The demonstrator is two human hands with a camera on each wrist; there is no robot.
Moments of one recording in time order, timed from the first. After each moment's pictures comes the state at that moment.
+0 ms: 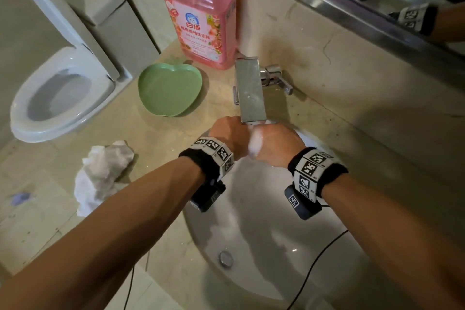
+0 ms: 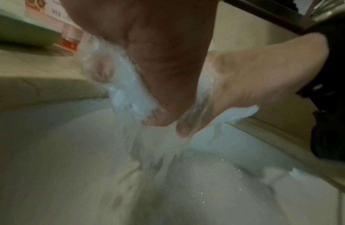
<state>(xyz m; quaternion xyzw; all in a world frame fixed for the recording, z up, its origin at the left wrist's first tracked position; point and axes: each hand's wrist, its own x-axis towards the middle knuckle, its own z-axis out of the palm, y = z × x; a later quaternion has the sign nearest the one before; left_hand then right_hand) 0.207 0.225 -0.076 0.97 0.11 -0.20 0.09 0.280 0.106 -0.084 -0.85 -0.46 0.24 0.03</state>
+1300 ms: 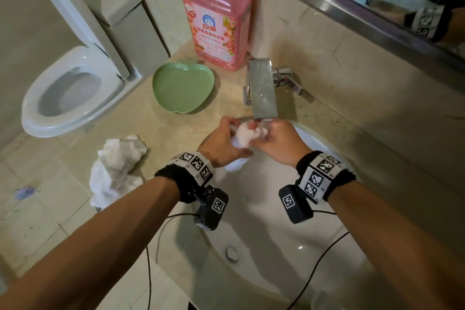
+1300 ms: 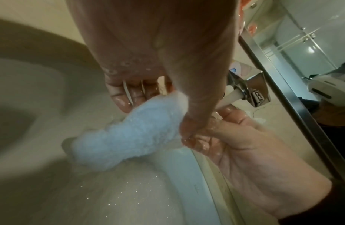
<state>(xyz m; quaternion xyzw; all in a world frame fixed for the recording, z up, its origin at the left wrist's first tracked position) 0.144 0.246 -0.098 0.81 0.25 -0.06 0.52 0.262 0.102 -0.073 -0.78 -0.37 0.31 0.40</state>
